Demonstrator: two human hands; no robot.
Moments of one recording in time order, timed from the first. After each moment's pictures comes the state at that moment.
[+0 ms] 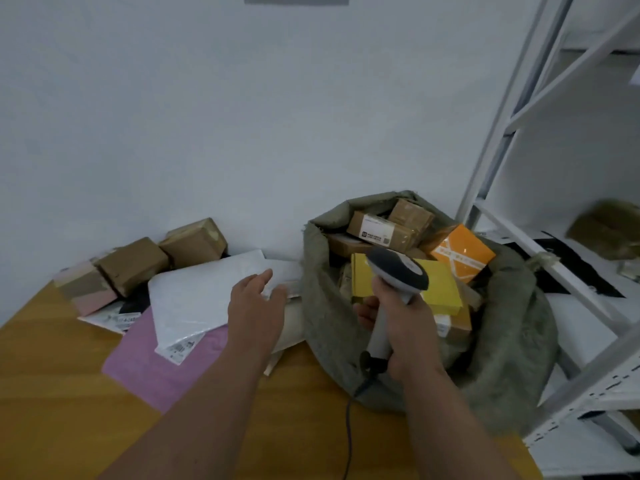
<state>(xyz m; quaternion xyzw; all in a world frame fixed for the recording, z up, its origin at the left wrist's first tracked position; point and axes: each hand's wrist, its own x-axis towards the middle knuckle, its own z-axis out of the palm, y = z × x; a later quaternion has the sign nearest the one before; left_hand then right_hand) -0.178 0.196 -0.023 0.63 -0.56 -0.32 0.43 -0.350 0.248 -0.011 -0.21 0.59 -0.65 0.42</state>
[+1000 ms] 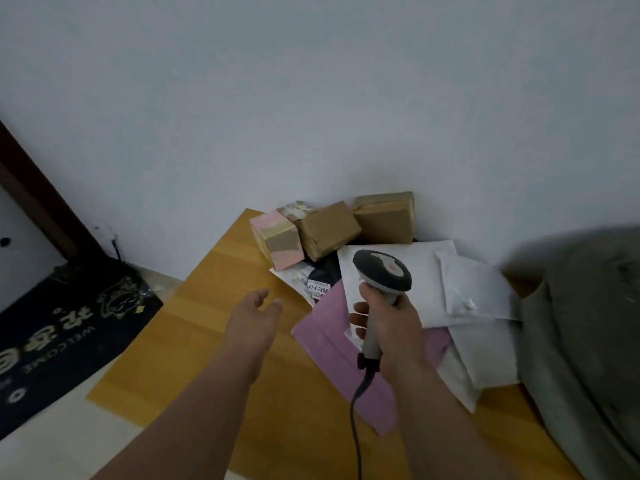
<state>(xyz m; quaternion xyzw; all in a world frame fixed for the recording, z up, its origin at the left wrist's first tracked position) 0.177 0.117 -0.100 0.76 -0.30 -0.40 0.41 -0.001 0.092 -0.090 -0.34 0.59 -0.46 0.56</state>
